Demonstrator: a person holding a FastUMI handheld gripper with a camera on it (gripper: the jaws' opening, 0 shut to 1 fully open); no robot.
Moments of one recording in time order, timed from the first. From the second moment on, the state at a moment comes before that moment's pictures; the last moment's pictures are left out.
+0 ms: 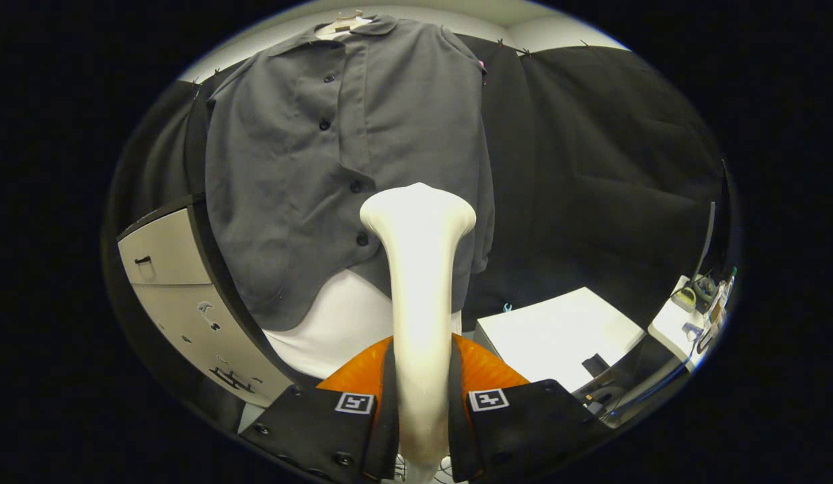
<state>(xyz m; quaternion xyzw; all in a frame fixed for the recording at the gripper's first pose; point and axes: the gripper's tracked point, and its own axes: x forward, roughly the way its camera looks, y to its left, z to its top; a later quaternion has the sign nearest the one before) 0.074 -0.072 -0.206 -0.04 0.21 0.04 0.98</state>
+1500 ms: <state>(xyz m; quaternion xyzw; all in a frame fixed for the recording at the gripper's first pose) -0.078 -0.063 0.060 0.02 0.00 0.10 0.99</state>
